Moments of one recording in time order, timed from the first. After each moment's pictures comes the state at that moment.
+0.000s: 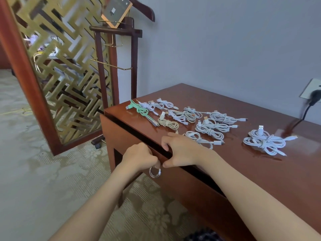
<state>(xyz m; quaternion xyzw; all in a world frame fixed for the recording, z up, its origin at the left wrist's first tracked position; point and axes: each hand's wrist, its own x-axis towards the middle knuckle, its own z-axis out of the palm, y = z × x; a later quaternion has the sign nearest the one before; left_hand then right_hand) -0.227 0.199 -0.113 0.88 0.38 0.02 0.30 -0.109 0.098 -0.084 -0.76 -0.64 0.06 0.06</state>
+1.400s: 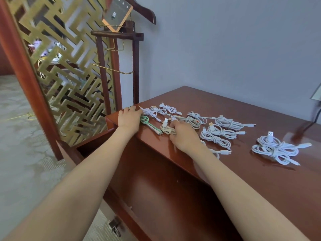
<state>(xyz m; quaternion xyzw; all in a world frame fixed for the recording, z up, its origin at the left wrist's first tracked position) -0.160 0.324 -0.089 0.92 0.37 0.13 -0.04 -0.076 0.152 -0.081 -0.86 -0.47 -0.04 0.17</state>
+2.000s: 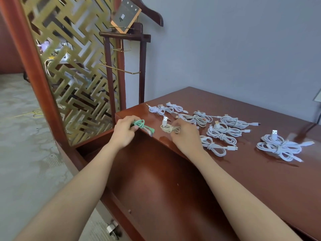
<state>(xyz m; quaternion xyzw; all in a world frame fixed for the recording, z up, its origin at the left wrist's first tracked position) -0.229 0.331 -0.131 0.87 0.27 0.32 0.25 -0.118 0.148 -0.085 -0.84 -0.42 -0.06 0.34</state>
